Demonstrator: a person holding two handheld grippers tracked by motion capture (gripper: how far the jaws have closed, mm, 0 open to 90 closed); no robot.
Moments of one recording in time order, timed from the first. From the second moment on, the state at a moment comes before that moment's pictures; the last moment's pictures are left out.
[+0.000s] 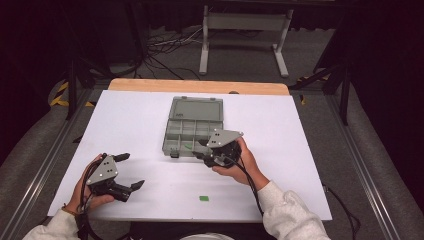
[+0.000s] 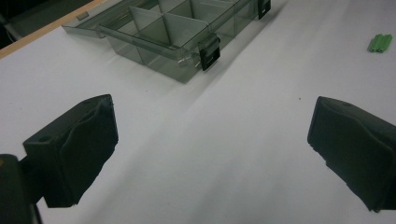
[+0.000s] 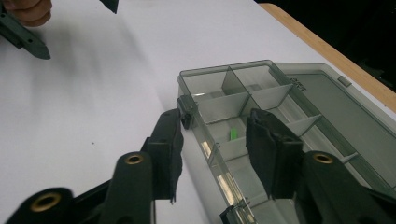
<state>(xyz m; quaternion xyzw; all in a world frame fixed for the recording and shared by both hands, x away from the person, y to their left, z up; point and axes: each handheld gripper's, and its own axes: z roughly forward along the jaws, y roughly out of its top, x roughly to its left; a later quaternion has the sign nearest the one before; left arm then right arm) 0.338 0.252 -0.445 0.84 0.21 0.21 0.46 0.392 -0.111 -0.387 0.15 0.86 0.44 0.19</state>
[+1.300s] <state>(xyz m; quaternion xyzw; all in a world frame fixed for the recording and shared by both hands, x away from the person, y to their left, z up) 0.336 0.251 -0.446 0.84 0.21 0.21 0.46 0.359 -0.138 -0.415 0.16 0.89 0.39 0.19</state>
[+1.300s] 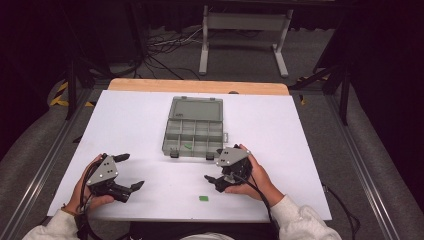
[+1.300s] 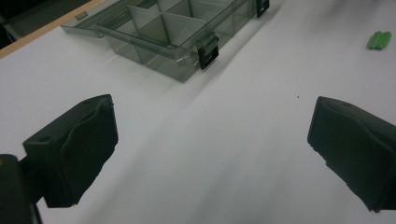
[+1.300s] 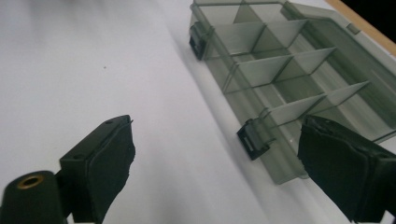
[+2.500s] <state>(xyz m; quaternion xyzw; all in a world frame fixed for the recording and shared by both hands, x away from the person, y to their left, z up) 0.336 0.250 -0.446 0.84 0.21 0.21 0.45 0.344 -0.123 -0.448 0.12 0.92 0.35 0.10</state>
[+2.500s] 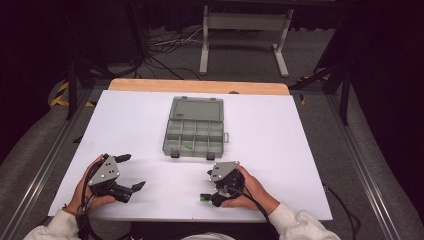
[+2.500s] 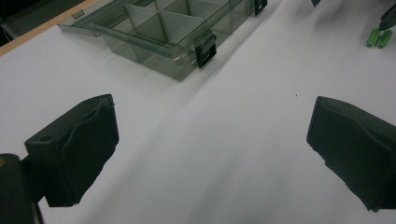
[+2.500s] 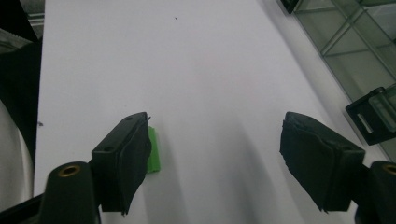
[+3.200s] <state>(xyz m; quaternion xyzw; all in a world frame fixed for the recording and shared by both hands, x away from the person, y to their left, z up) 0.336 0.249 -0.446 0.84 0.21 0.20 0.45 0.339 -0.116 -0.452 0.07 0.93 0.35 0.05</state>
